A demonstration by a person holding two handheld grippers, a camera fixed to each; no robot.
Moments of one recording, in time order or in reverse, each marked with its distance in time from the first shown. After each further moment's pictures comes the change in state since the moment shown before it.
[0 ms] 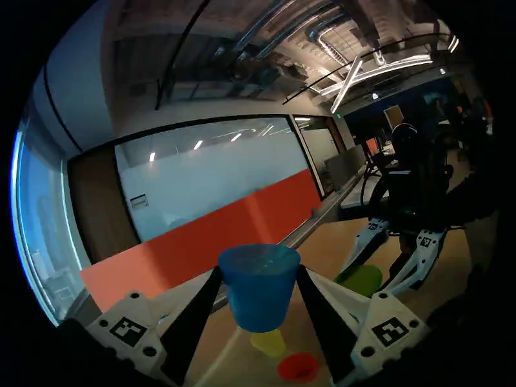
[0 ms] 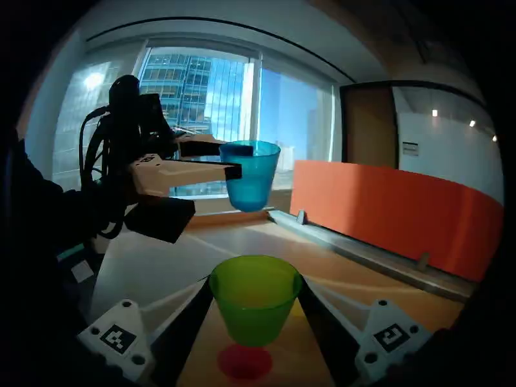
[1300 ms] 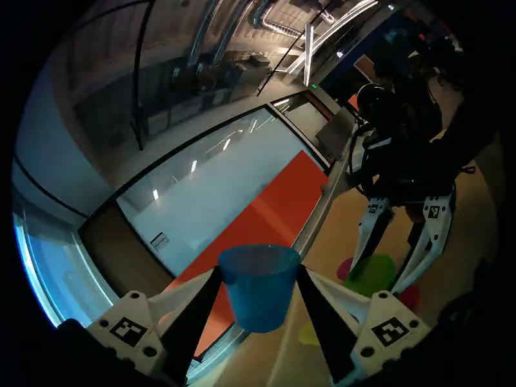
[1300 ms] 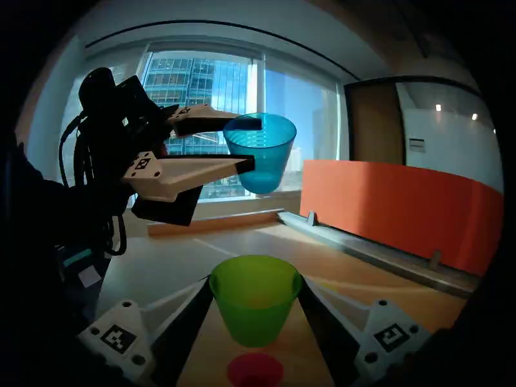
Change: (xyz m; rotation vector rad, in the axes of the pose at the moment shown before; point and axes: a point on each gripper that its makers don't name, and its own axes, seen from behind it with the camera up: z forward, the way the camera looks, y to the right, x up) left arm 0.021 0.005 -0.002 0.053 -0.024 0.370; right arm 0.001 -0.009 0.022 0.046 0.012 0.025
